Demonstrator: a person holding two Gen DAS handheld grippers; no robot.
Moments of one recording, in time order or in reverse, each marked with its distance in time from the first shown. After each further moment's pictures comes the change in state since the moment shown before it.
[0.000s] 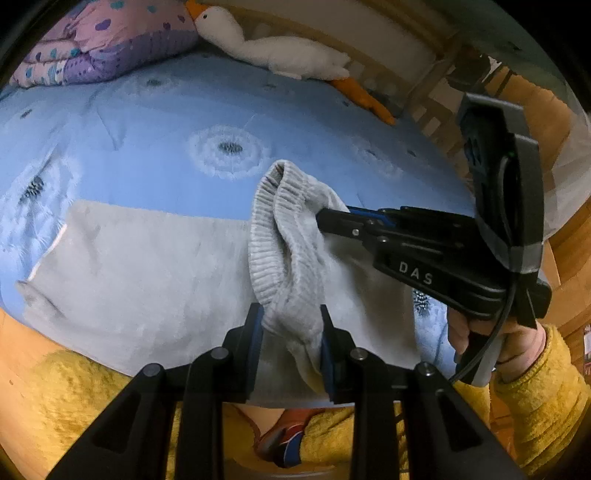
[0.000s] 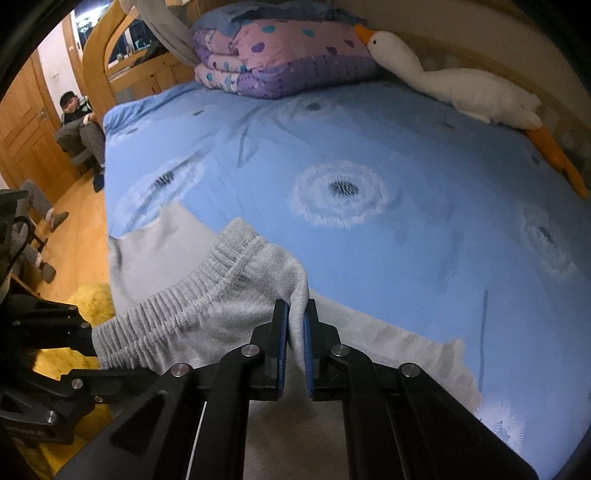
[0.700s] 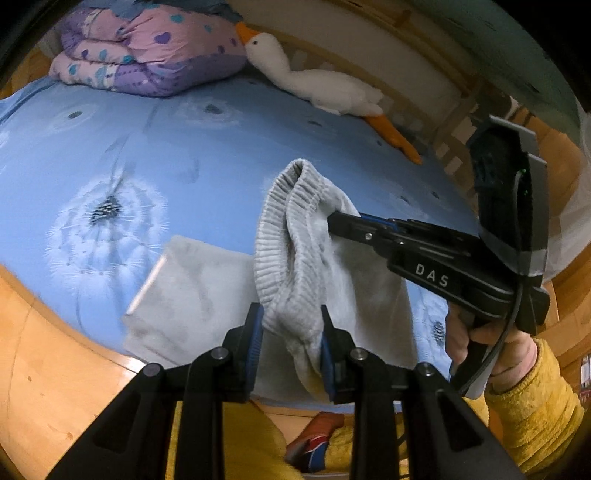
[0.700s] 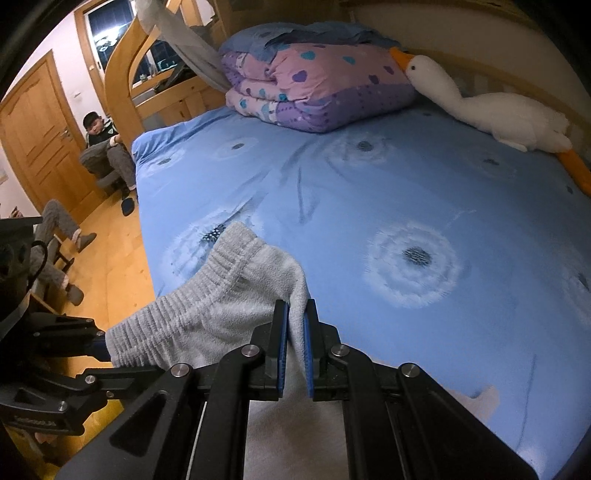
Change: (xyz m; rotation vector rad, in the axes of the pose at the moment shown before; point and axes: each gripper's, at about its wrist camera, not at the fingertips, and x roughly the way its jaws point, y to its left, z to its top) left arm -0.068 0.082 0.021 -0.098 -0.080 0.056; right arm 0.020 0.068 0.069 -0.008 -0.069 0.110
